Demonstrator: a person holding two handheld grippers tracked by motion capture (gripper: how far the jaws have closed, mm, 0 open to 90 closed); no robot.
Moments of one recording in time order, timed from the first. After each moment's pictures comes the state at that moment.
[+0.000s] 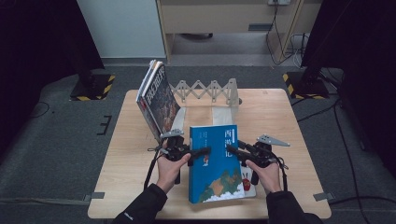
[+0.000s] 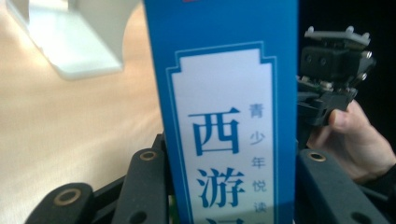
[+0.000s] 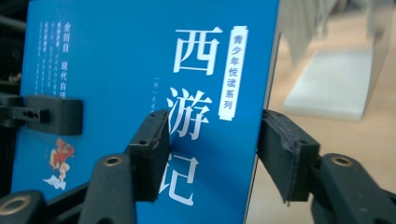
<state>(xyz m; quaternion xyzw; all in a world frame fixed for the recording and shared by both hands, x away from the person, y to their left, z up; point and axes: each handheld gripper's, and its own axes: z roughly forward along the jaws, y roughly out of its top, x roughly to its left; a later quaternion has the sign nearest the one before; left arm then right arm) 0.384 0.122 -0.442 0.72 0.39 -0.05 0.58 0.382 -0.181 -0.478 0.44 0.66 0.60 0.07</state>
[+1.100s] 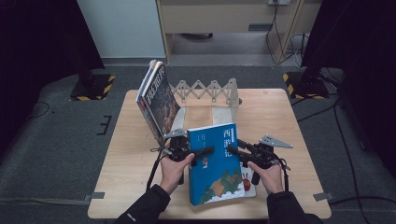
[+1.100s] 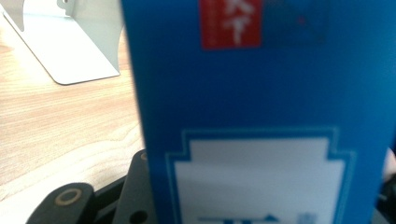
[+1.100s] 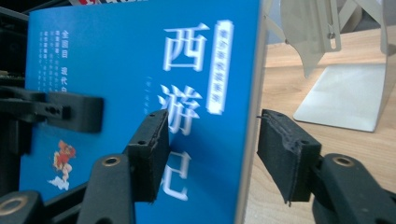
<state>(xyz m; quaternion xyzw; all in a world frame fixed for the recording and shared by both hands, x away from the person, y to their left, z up) 0.380 0.114 -0.437 0.72 0.41 -0.05 0.57 0.376 -0.186 -0.477 0.42 0.66 0.62 0.06</state>
